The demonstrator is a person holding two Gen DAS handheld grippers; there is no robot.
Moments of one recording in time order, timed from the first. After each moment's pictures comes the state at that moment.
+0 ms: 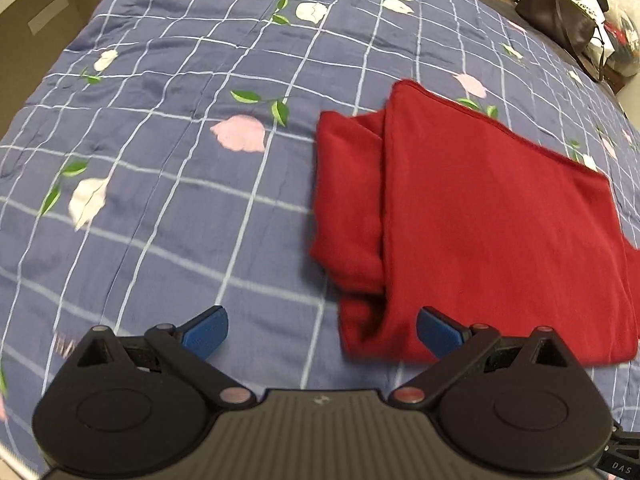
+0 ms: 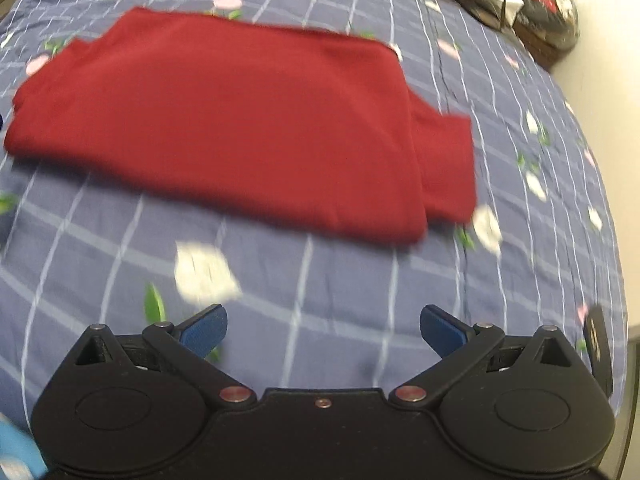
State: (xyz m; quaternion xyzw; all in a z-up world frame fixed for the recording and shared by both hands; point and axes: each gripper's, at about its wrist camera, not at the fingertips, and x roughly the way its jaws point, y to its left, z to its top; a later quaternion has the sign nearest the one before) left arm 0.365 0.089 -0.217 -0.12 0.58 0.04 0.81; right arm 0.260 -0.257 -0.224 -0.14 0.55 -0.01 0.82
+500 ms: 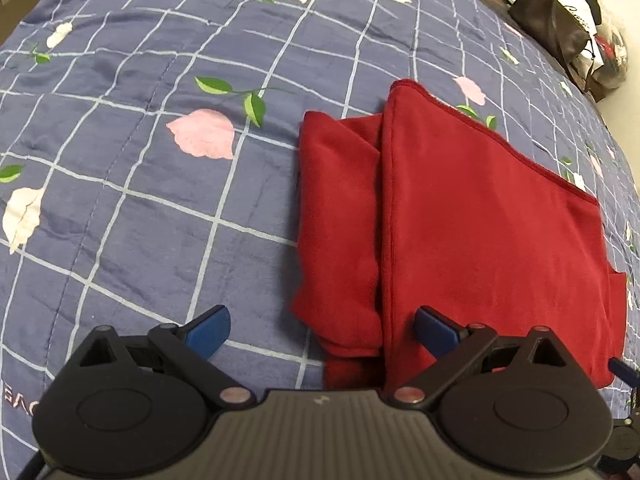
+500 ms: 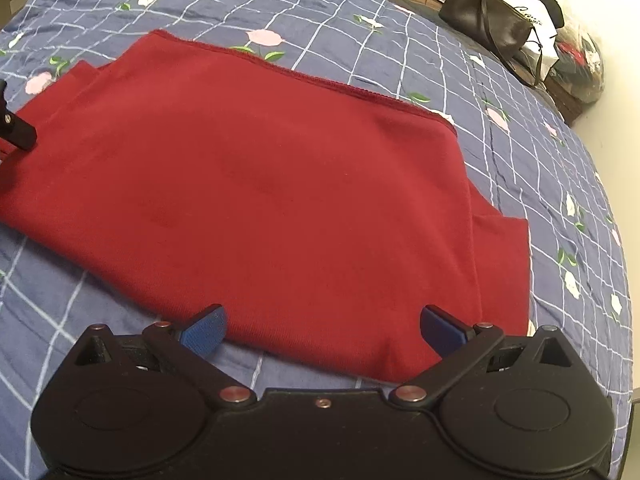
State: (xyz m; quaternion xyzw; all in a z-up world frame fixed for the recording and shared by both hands) left arm 0.407 0.106 -0.250 -0.17 0.59 -0.01 0.79; right arm 0.323 -0.217 -0.250 -0.19 0.52 0.02 0.83
